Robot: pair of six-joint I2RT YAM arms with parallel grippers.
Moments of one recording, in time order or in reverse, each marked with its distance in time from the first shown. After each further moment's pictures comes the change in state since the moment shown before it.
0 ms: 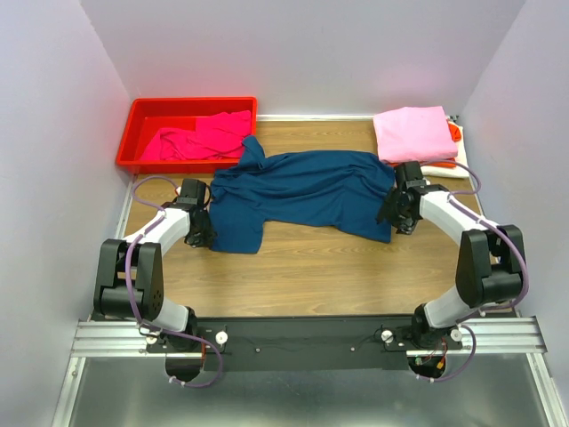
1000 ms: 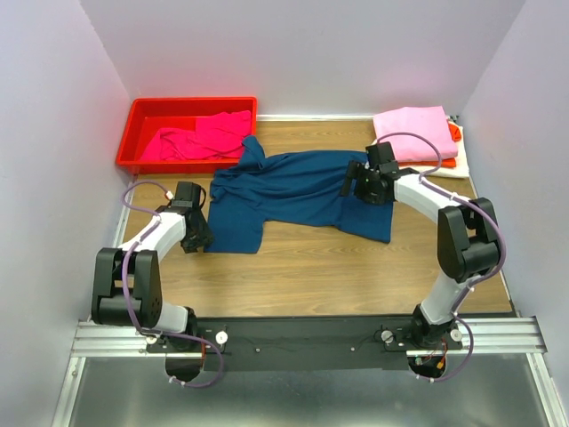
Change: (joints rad) left arm 0.035 -0.063 -0.029 -0.027 -0.080 -0.060; right arm 0.157 0.222 0.219 0.247 -0.164 -0.106
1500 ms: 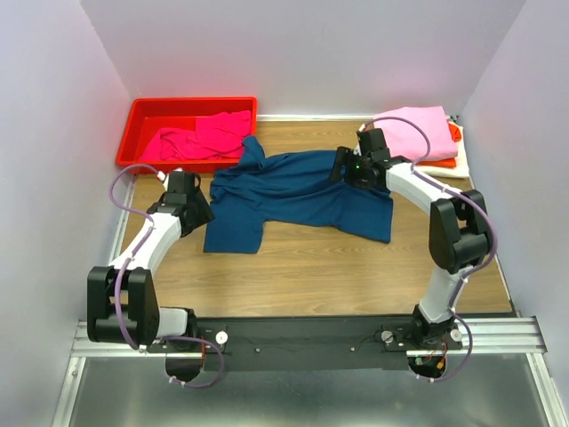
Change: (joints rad) left arm 0.000 -0.100 0.064 0.127 -0.037 0.006; right arm 0.032 0.111 0.189 0.016 -0.061 -0.056
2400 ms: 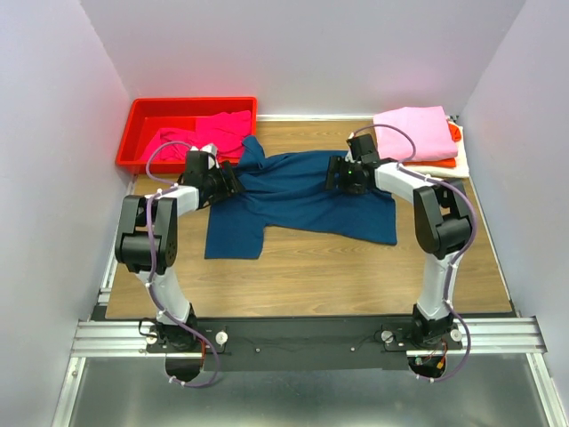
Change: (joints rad) left arm -0.011 0.499 0.175 0.509 0.437 0.051; right arm 0.002 0.131 0.015 0.026 -0.036 -0.035
